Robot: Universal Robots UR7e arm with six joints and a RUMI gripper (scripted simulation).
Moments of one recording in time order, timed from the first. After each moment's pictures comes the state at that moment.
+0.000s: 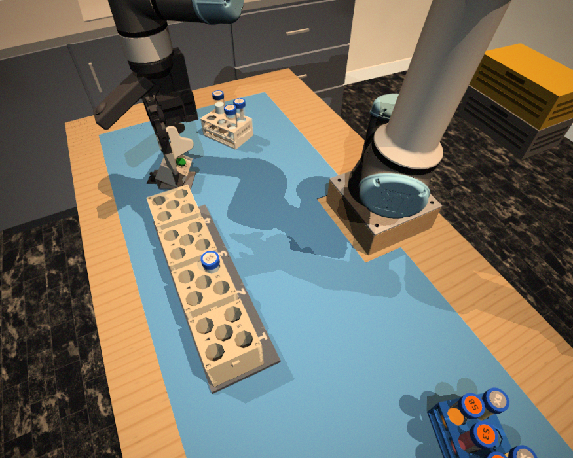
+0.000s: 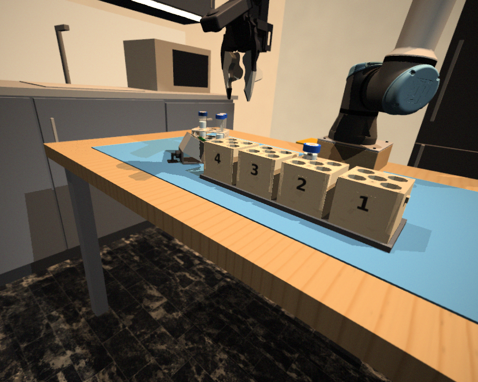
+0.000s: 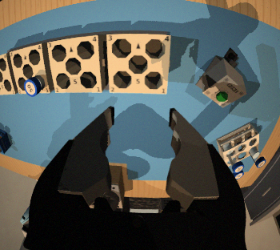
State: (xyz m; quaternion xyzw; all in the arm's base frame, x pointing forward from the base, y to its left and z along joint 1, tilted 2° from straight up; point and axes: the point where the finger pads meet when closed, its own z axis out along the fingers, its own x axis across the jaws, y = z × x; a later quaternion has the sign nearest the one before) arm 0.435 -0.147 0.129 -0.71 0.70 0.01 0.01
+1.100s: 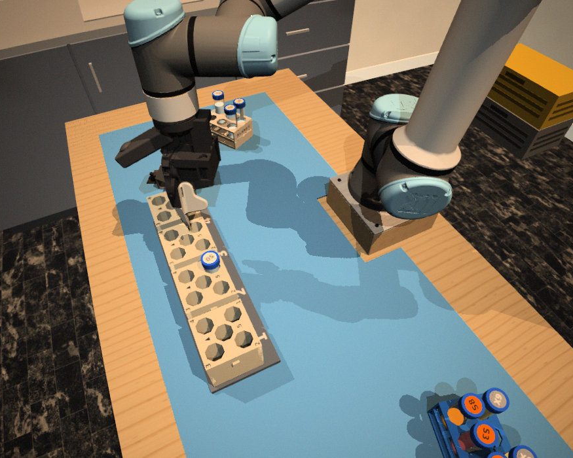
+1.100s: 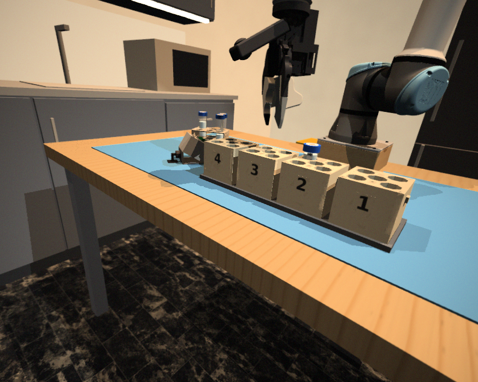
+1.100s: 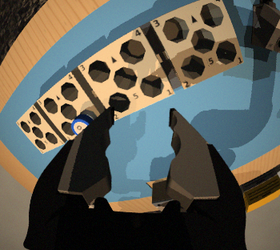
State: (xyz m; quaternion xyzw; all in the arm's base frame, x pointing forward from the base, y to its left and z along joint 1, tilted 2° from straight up) arm 0.433 -0.043 0.085 -0.50 0.86 0.02 0.03
